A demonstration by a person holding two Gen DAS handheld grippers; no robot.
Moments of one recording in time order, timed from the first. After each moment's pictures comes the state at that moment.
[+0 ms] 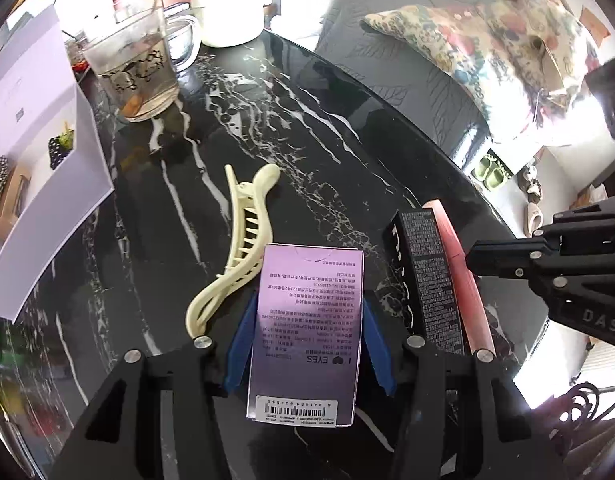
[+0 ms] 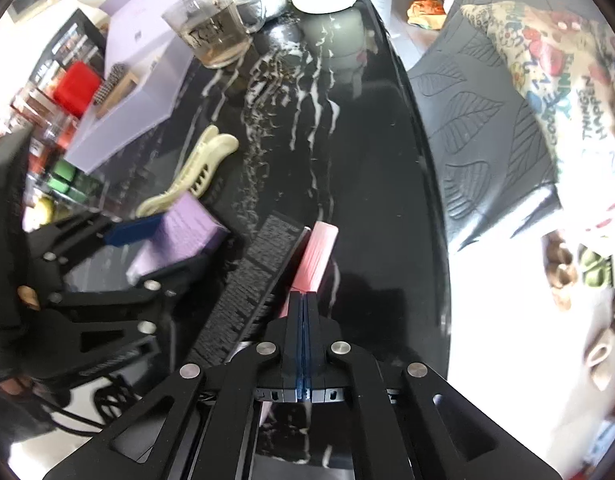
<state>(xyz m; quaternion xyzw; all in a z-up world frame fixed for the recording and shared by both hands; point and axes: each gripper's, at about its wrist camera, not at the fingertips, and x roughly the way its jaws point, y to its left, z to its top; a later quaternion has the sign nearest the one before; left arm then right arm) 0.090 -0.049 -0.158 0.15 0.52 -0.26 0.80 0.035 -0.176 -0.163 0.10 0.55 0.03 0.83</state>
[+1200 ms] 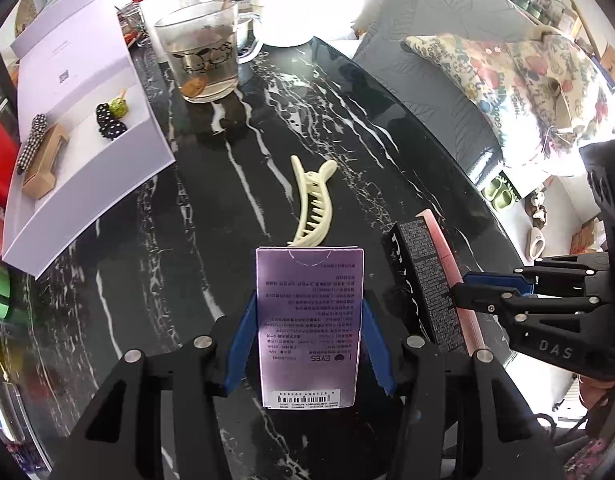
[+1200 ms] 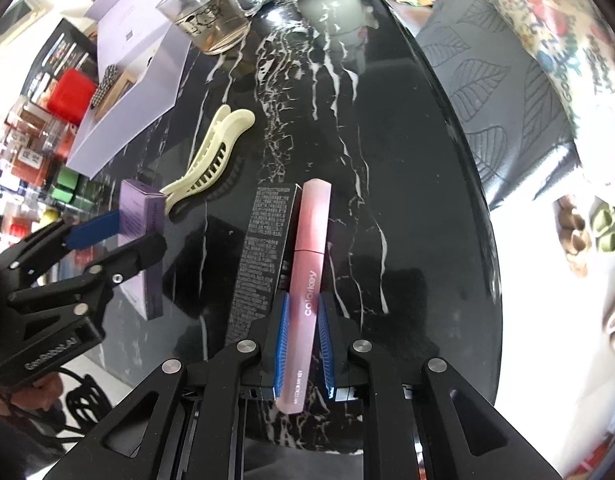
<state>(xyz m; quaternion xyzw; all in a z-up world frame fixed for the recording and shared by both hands) 0.089 -0.002 -0.132 0.10 0.54 -0.22 0.81 0.039 -0.148 -0.174 0.14 0.56 0.03 0.81</state>
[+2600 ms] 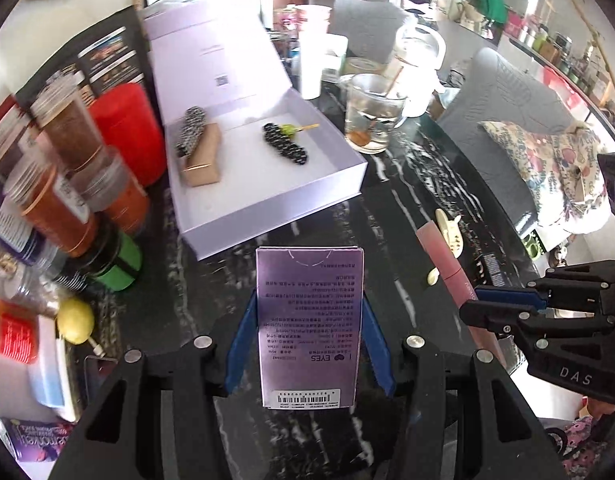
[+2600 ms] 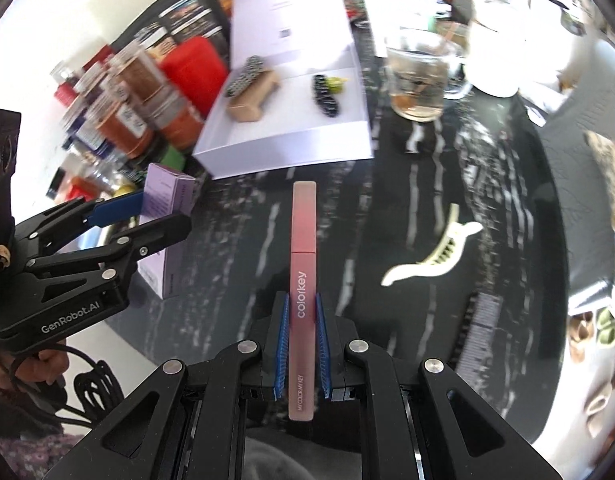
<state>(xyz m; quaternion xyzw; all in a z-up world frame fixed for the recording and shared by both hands) 0.095 0.173 -0.048 0.06 0.49 -0.15 0.85 0.075 0.028 -0.086 0.06 0.52 0.13 0.84</state>
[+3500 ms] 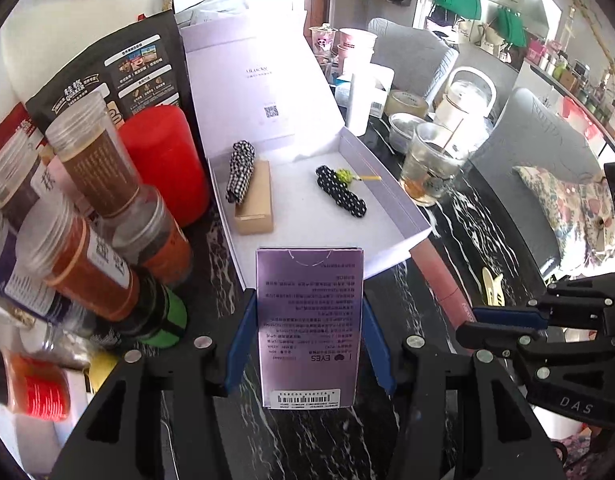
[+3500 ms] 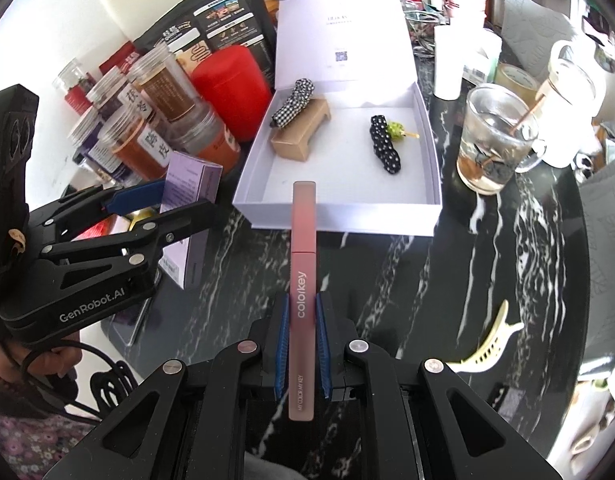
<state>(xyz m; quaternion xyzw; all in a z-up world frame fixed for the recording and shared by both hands) 0.172 0.218 -0.035 0.04 0.47 -0.13 0.87 0.153 0.076 -0.062 0.03 0.51 0.16 0.85</state>
